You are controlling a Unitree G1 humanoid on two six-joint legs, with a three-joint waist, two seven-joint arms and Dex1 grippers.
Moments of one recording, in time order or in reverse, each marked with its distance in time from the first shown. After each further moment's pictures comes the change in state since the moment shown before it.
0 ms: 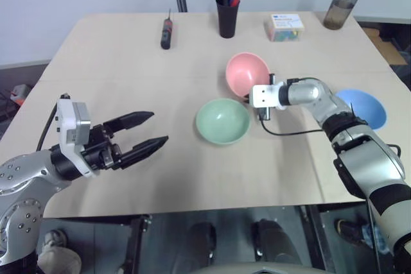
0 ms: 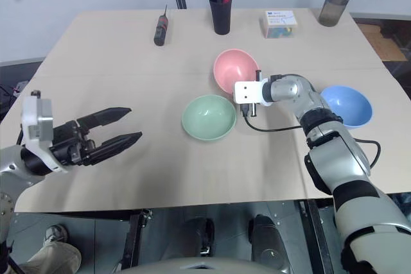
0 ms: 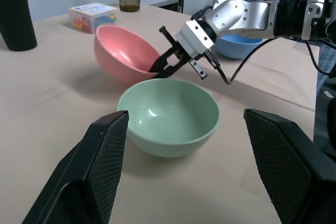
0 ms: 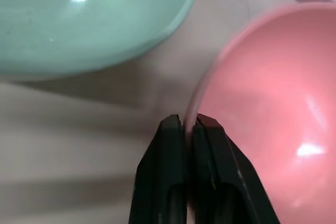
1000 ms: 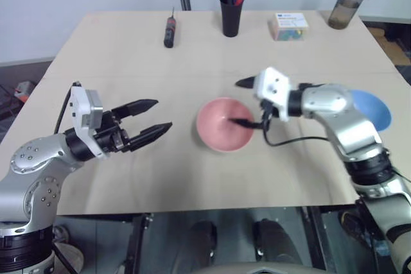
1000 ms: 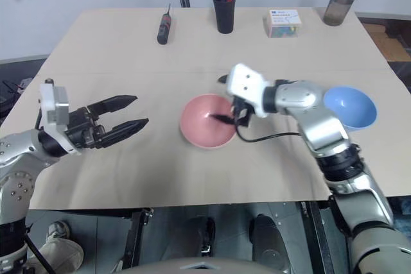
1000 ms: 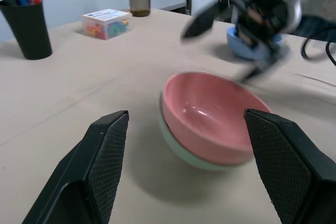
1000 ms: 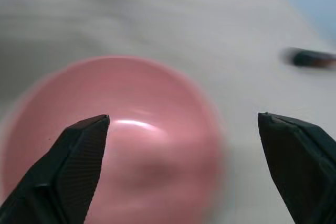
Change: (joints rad) left arm -0.179 0.006 -0.171 0.161 0.077 -0.092 -0.030; right arm 0.474 -0.175 -0.274 -1.411 0.487 1.159 0.087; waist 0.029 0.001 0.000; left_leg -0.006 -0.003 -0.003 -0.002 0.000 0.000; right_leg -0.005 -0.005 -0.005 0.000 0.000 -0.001
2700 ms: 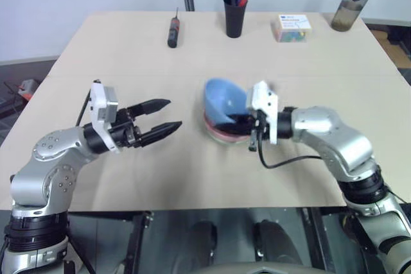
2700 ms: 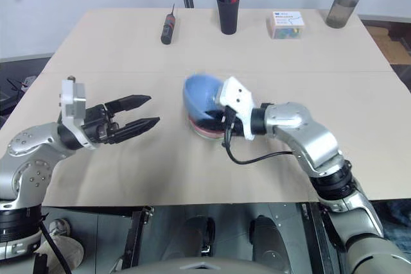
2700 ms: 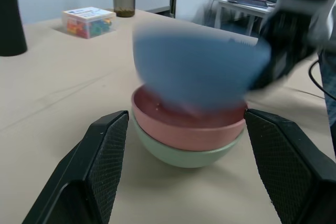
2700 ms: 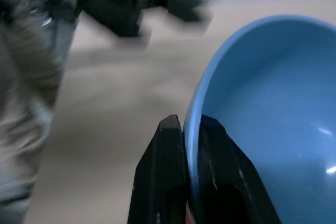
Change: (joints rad) left arm -0.059 -0.023 -0.071 0.093 0.021 -0.006 -0.024; right arm 0.051 0.140 0.159 -0.027 0.237 0.161 -0.015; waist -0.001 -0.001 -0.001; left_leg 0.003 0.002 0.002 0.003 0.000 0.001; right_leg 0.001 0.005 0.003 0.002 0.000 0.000
